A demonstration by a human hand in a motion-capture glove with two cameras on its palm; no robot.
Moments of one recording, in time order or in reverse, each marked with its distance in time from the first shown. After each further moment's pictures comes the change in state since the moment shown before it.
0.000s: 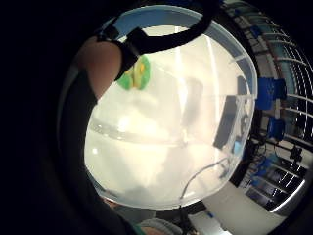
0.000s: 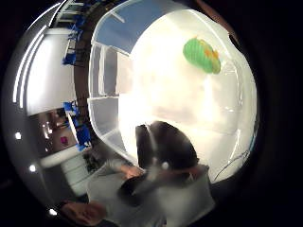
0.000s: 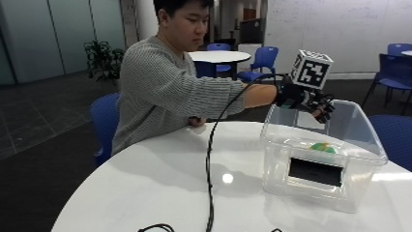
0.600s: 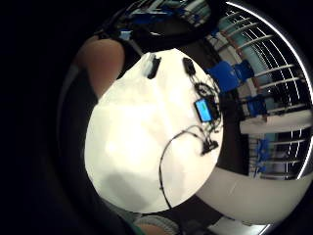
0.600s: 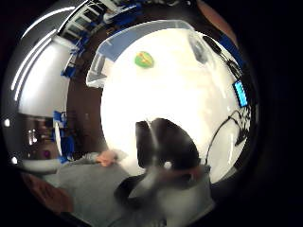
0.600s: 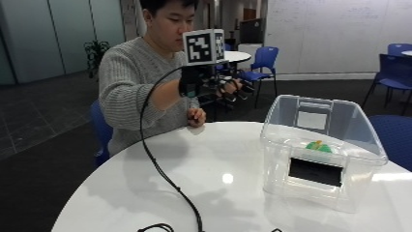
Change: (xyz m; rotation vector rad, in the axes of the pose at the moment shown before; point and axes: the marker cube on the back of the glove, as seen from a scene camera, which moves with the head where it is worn) arm 0.108 0.264 -0.026 0.298 0.172 0.136
